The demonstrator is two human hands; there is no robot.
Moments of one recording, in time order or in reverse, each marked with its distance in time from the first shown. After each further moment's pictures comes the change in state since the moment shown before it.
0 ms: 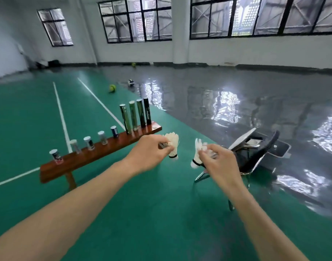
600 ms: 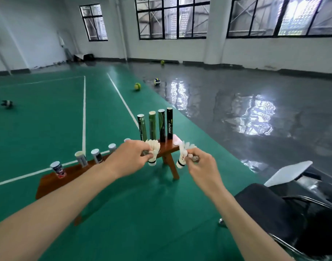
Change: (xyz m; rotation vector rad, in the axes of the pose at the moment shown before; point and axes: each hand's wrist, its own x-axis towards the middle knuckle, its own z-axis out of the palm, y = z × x) left_hand 0.292 -0.291 -0.033 0.258 -0.015 -0.149; right_hand 0.376 0.087 0.251 0.050 -0.288 -0.028
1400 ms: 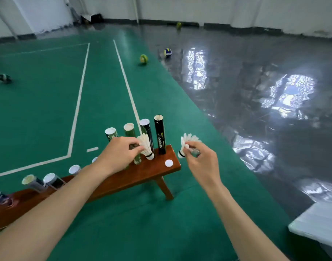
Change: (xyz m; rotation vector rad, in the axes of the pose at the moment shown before) left_hand 0.543 -0.136 0.153 -0.154 -0.002 -0.354; right_hand 0.581 0.230 -0.023 -0.053 -0.031 -0.001
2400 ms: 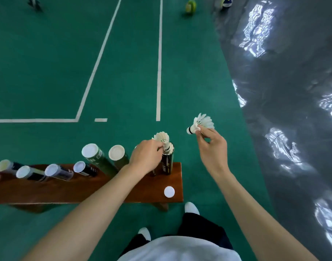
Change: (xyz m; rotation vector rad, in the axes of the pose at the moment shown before) left_hand 0.406 -0.114 0.148 0.086 -0.037 -0.459; right_hand 0.454 0.132 0.161 0.059 -0.269 0.094
